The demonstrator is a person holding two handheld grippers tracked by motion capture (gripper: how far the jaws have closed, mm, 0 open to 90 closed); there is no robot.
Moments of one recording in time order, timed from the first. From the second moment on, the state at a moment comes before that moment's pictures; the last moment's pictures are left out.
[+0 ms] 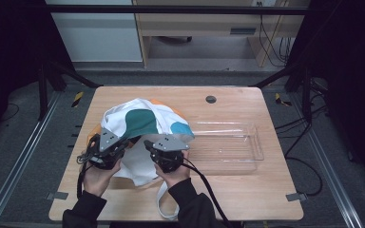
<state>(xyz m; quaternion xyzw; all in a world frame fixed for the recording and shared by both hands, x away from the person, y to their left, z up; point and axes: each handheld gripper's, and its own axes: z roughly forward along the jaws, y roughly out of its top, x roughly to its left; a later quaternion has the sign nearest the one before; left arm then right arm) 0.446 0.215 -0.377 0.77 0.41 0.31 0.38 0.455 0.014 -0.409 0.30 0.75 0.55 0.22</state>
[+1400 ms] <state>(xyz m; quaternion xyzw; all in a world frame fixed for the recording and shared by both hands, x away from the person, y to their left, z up) 0.447 0.230 -0.349 0.72 0.42 0.31 0.45 0.457 0.032 -0.509 0.36 0.82 0.42 0.15</state>
